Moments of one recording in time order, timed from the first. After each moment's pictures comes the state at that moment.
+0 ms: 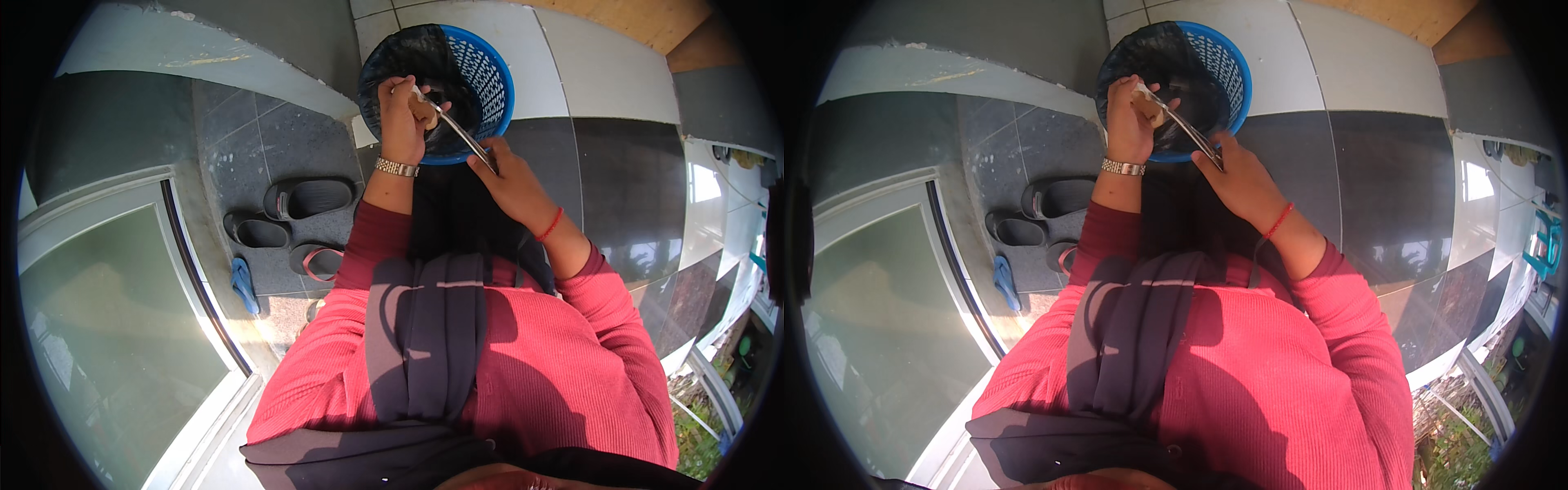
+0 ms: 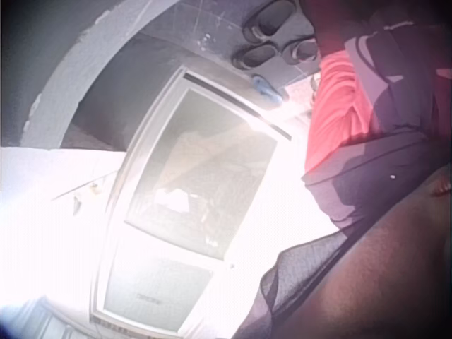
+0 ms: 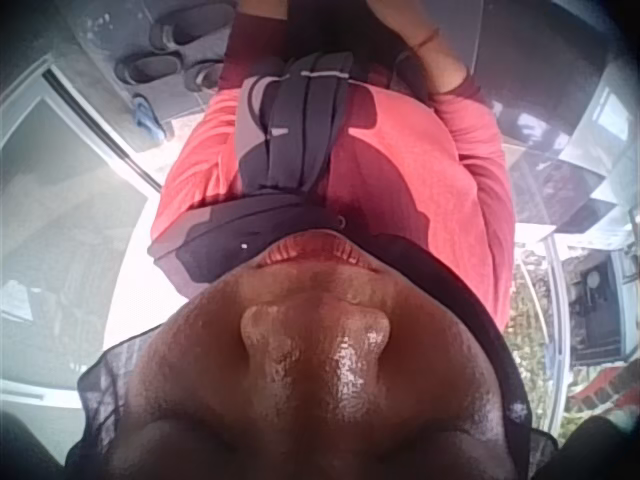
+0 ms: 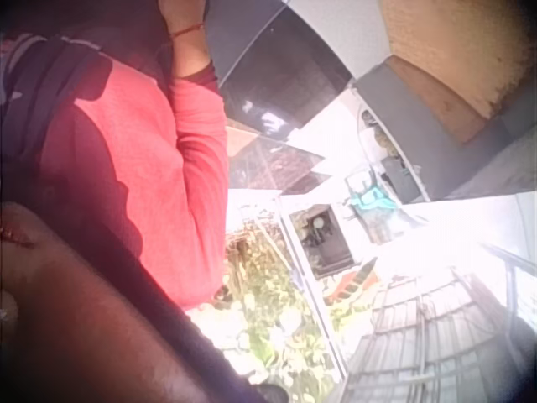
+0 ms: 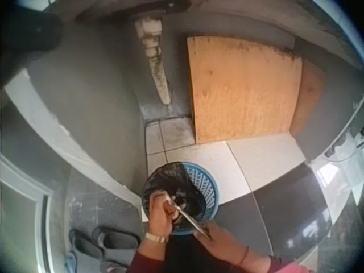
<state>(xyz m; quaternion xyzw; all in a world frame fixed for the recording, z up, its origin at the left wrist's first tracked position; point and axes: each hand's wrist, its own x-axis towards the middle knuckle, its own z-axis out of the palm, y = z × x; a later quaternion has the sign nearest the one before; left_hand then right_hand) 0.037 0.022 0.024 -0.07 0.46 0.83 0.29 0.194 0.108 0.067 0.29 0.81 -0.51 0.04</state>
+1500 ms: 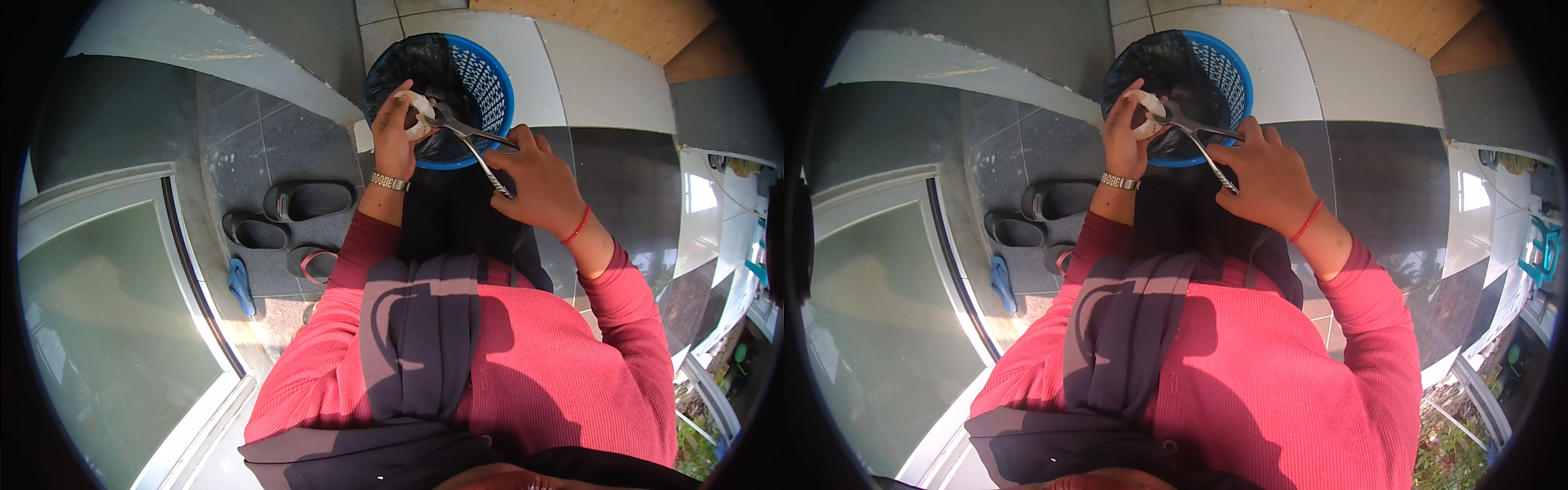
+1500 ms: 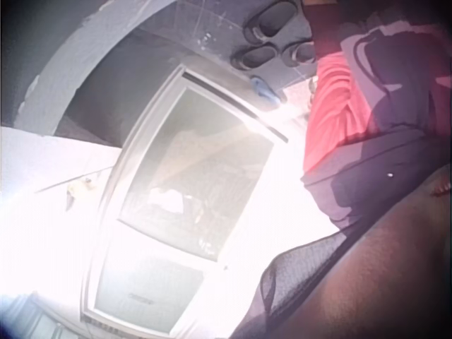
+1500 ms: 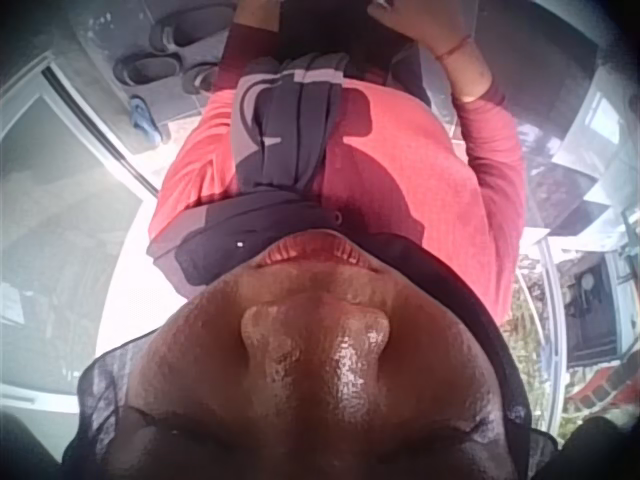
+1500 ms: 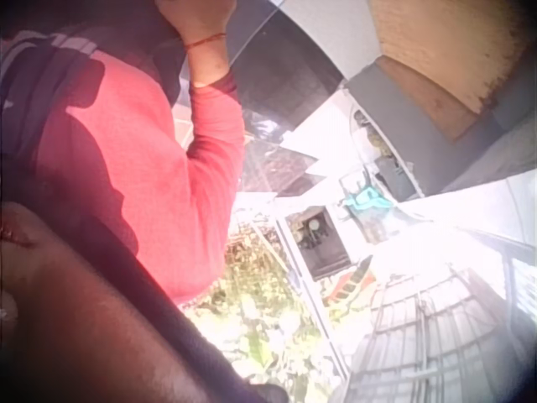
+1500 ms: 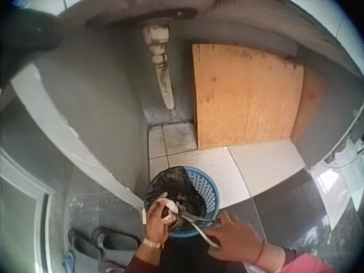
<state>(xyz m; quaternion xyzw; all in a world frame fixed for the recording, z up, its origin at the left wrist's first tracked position) 0.035 -0.005 0.015 0.03 0.49 0.81 0.33 0.202 0.132 0.120 0.09 0.97 -0.20 0.03</state>
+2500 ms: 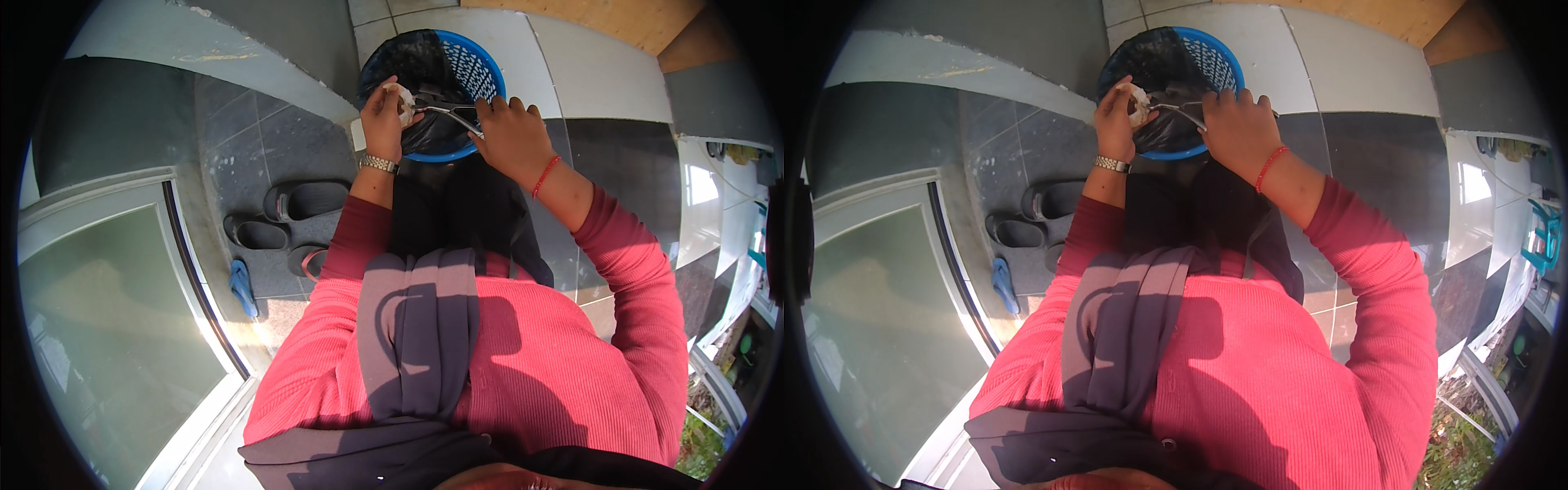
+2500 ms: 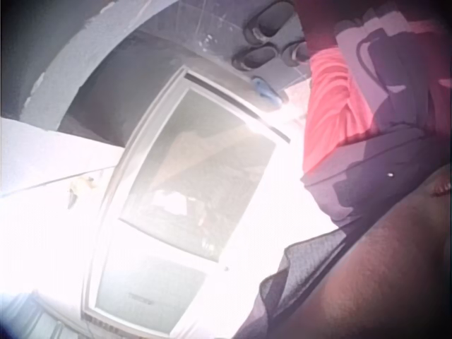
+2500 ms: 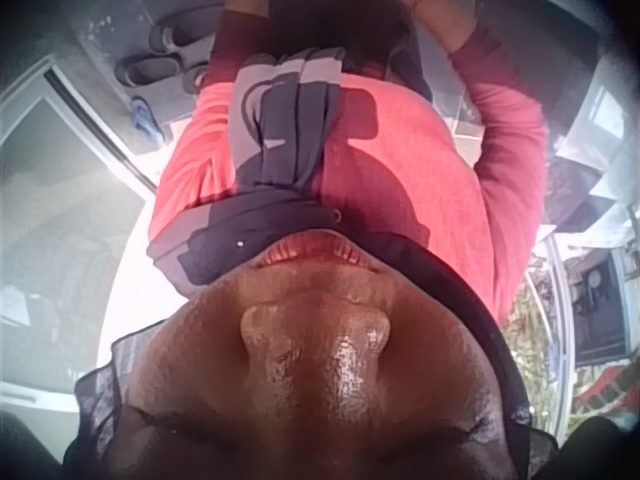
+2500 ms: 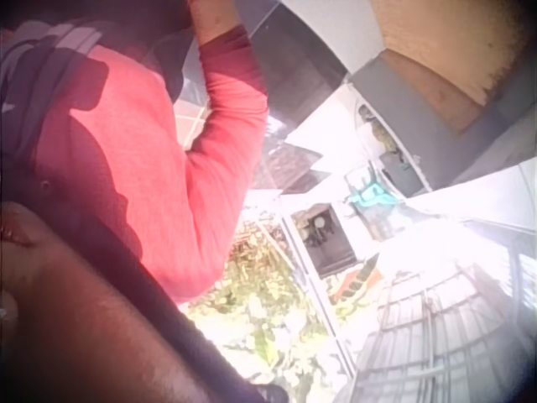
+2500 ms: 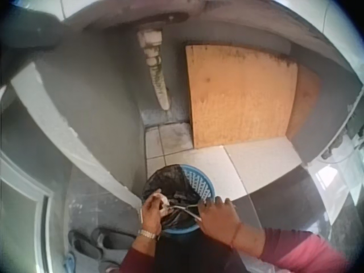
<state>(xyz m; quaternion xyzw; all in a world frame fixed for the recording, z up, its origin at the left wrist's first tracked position) 0.021 0.001 0.005 0.00 0.58 0.77 0.28 0.165 0.137 0.091 0.10 0.99 0.00 0.02</state>
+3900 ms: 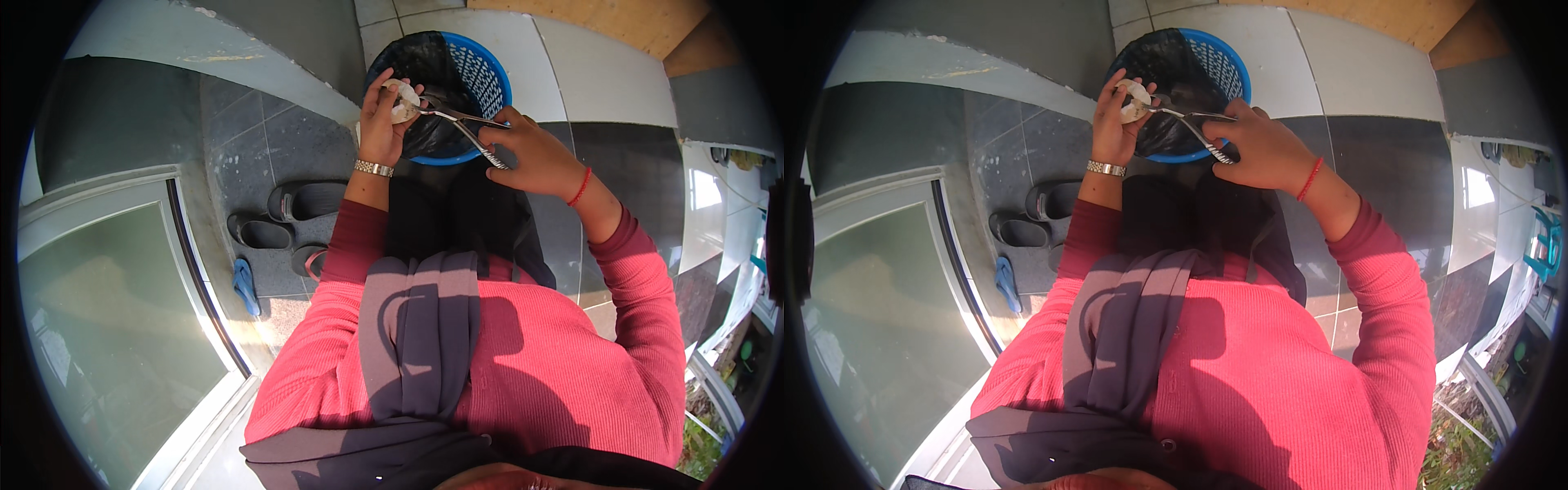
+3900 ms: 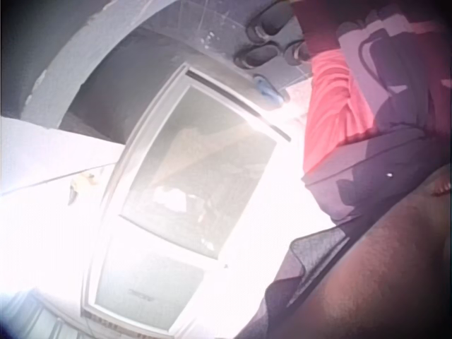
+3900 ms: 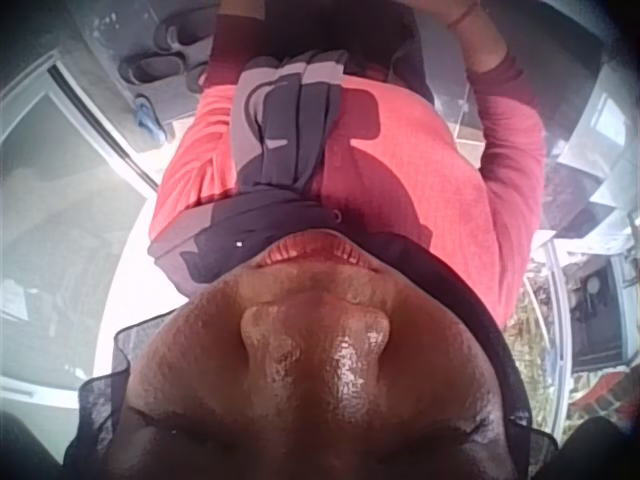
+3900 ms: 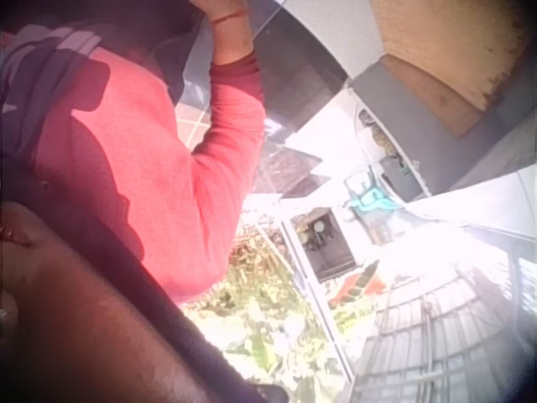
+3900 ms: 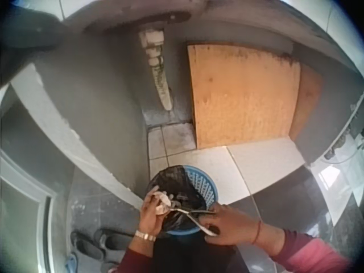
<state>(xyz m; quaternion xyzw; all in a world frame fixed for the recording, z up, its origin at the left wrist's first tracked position) 0.011 -0.011 0.011 0.06 0.45 0.83 0.34 0.186 0.161 0.102 0.03 0.94 -0.34 0.08</state>
